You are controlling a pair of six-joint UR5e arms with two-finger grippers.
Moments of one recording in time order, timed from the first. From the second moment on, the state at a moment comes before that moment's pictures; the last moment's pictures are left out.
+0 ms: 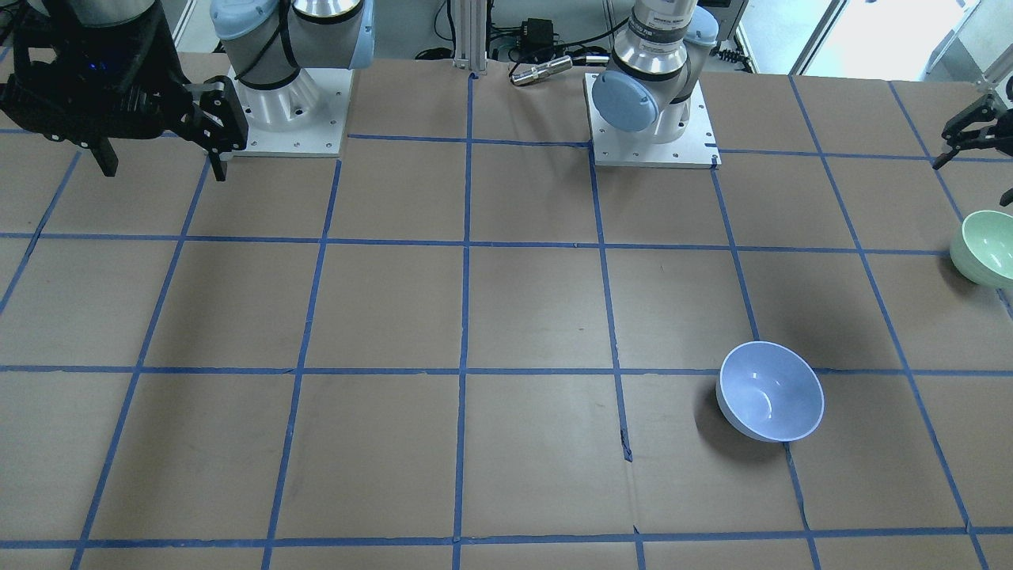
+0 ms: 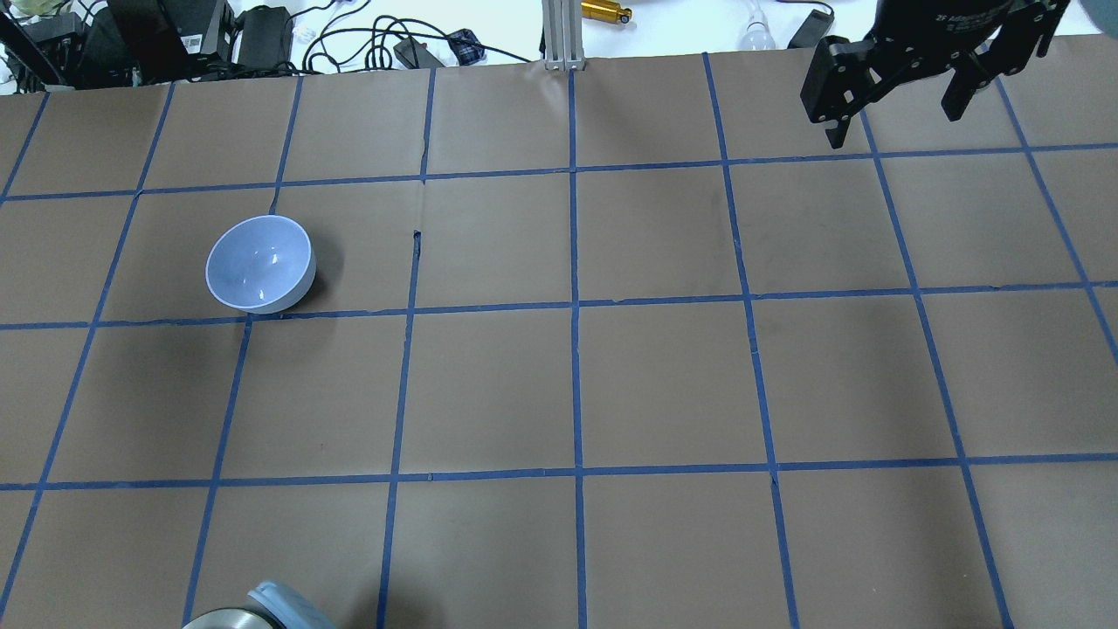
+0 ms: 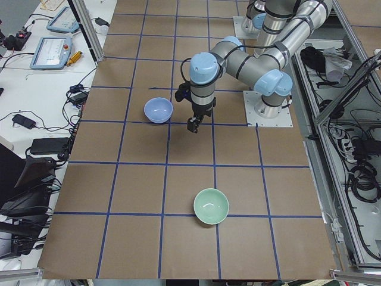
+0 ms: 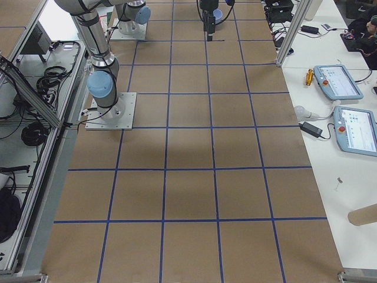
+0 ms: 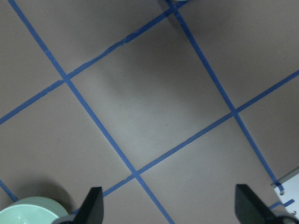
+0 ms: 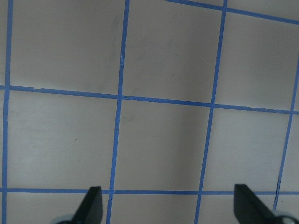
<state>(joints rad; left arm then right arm) -0.64 -1.59 -1.69 -1.49 1.59 1.63 1.60 -1.53 1.37 -1.45 -1.74 -0.09</state>
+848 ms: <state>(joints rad) -0.37 -1.79 -1.69 -1.22 1.59 2.33 1.60 -1.53 1.37 -1.45 -1.74 -0.09</state>
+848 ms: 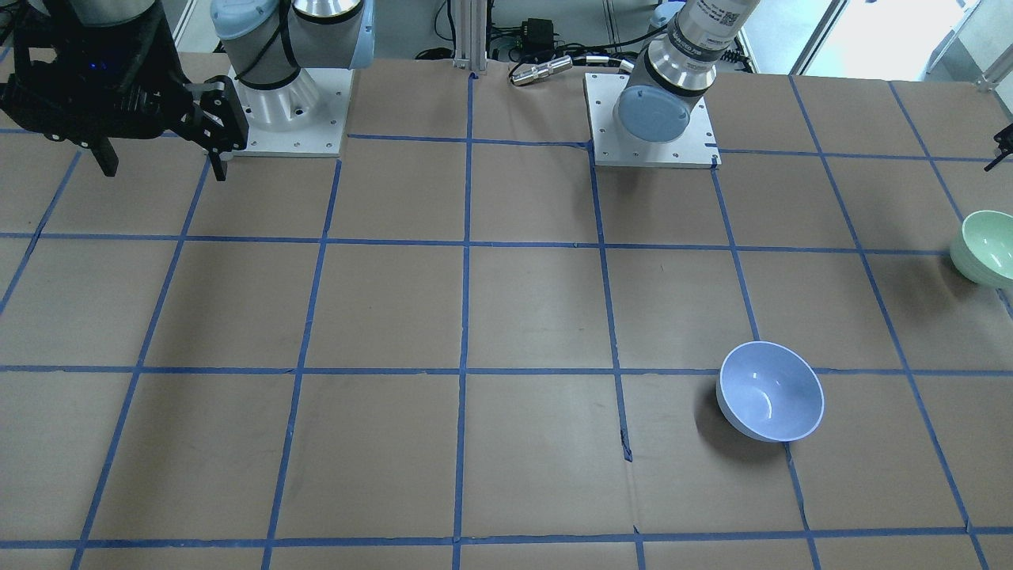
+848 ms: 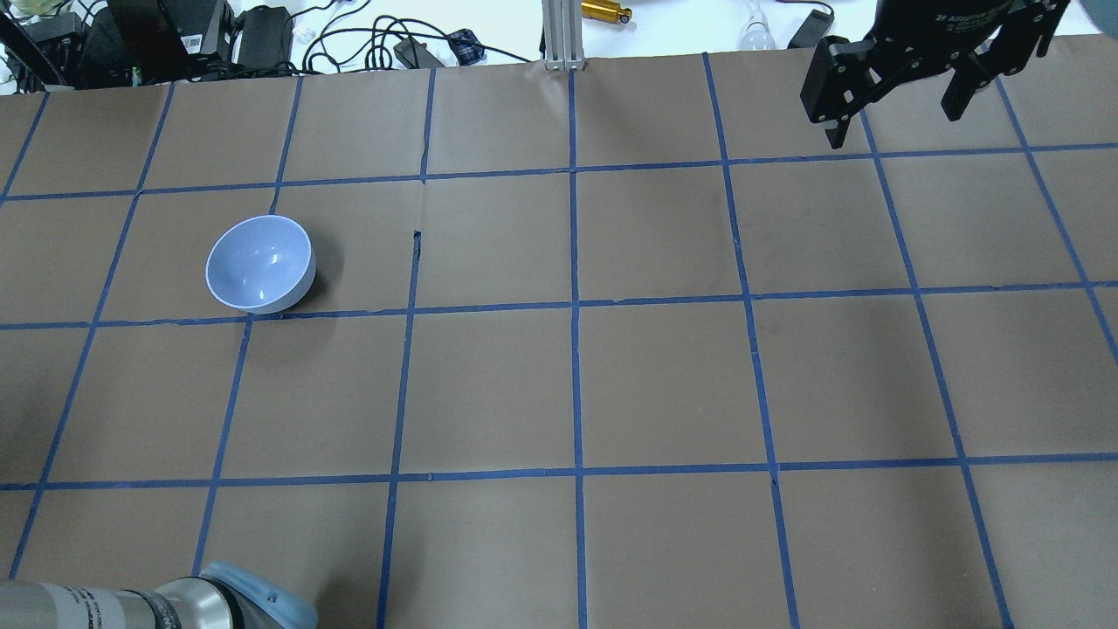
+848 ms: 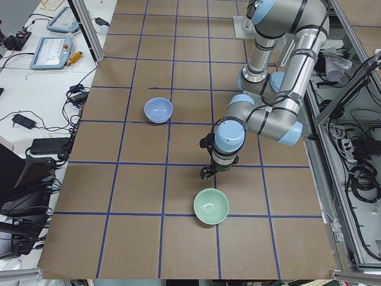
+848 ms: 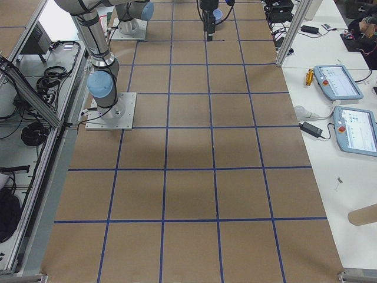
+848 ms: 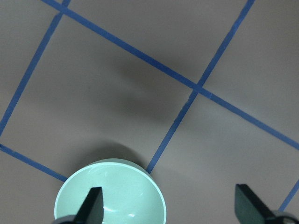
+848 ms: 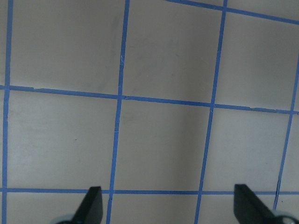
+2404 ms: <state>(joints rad) -0.24 -2.02 -1.76 -0.91 1.56 2.63 1.60 -1.53 1.37 -1.45 -1.74 -0.09</state>
